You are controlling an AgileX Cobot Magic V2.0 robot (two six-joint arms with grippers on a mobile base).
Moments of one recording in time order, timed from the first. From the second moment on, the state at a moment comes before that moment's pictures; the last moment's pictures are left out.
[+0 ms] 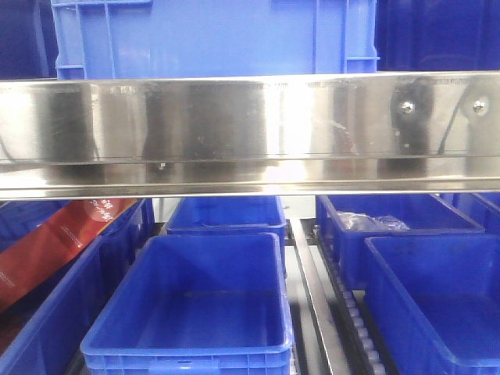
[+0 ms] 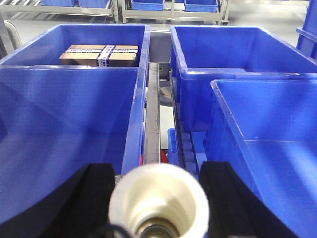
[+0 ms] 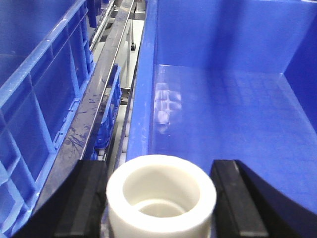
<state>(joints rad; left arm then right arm) 0.12 1.39 -1.69 -0.05 0.69 0.05 -0.01 1.24 -1.51 0.15 0.85 -0.18</state>
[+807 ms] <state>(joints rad) 0.12 1.39 -1.69 -0.05 0.69 0.05 -0.01 1.24 -1.51 0.15 0.85 -0.18</state>
